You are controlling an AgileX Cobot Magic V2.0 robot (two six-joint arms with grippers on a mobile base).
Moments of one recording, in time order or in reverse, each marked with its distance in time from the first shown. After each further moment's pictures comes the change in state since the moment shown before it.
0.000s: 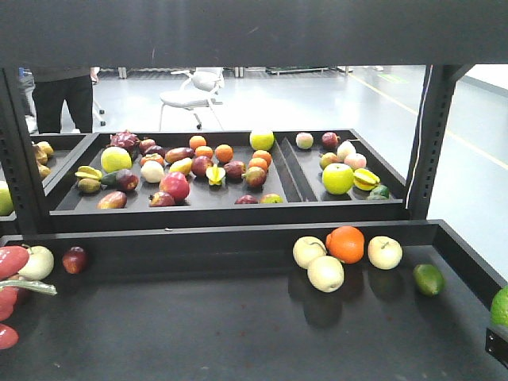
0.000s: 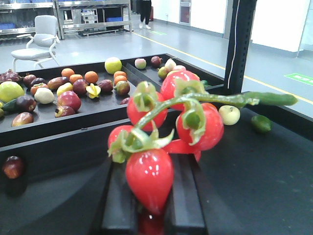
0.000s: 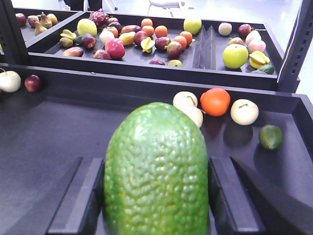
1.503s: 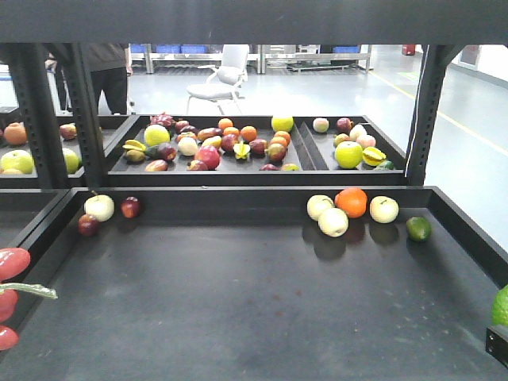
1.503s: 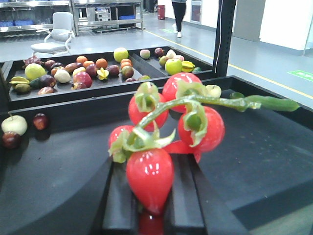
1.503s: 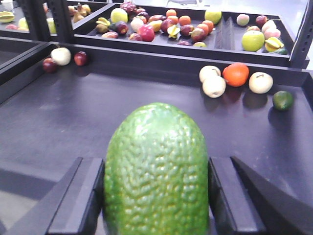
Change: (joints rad) left arm 0.000 0.000 0.000 0.000 0.000 0.000; right arm 0.000 0.000 0.000 0.000 0.000 0.000
